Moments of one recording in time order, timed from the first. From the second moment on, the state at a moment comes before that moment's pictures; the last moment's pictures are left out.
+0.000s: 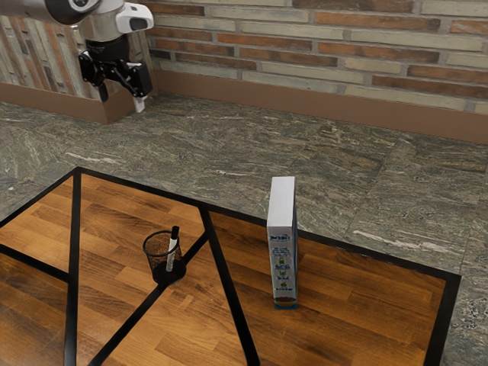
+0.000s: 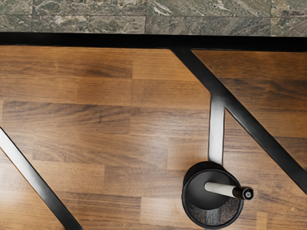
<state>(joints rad) 0.02 0.08 0.04 -1.43 0.11 1.57 0.01</state>
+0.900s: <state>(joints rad) -0.29 0.41 0.01 -1.55 0.25 1.73 0.44</state>
